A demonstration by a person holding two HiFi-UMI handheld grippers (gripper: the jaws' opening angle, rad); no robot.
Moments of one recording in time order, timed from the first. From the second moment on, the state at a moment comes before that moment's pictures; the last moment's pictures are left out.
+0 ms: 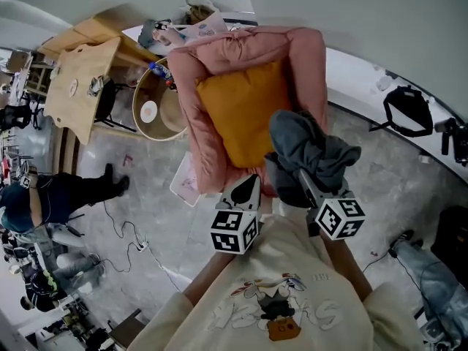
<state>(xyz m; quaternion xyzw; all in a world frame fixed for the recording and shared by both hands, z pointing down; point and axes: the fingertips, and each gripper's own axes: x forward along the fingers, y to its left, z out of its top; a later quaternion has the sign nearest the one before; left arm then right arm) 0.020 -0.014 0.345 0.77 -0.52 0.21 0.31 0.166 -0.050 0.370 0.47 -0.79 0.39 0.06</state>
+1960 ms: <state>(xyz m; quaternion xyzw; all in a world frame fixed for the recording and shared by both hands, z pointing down) 0.002 -0.111 0.520 0.74 -0.42 0.22 0.47 0.123 -0.176 0.522 0.54 -0.73 0.37 0.19</state>
